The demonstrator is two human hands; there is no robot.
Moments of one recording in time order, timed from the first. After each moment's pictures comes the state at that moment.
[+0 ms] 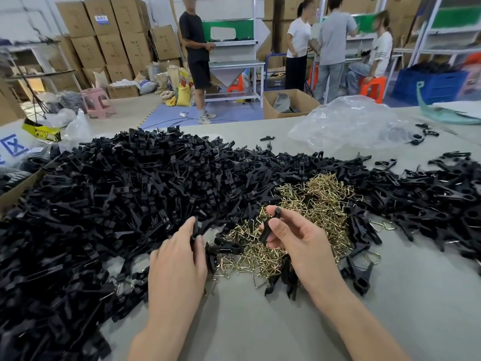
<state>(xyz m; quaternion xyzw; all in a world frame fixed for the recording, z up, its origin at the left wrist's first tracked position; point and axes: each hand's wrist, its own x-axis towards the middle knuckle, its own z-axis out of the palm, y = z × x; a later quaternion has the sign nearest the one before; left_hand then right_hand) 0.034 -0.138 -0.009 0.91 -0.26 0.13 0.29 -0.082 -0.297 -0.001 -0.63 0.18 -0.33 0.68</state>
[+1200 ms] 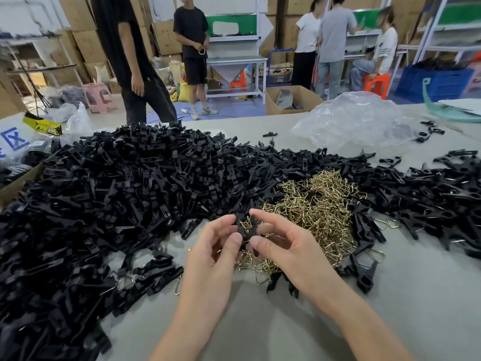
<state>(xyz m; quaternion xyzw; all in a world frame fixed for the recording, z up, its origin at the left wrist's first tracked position) 0.000 -0.153 0.000 0.69 -0.28 -0.10 0.66 -0.084 -0.290 0.001 -0.71 0.13 -0.22 0.65</state>
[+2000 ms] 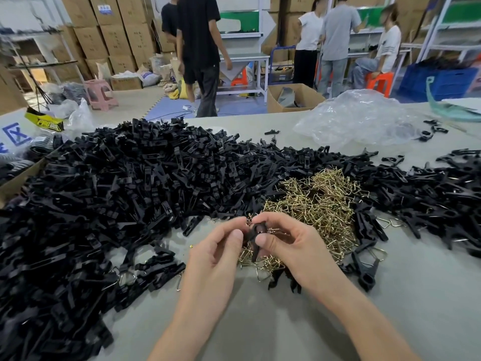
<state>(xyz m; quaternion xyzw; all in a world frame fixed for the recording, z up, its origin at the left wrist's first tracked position) -0.002 -0.149 0.004 0.69 -0.30 -0.11 0.65 -0.085 -0.292 0.001 -0.71 0.10 -0.23 0.65</state>
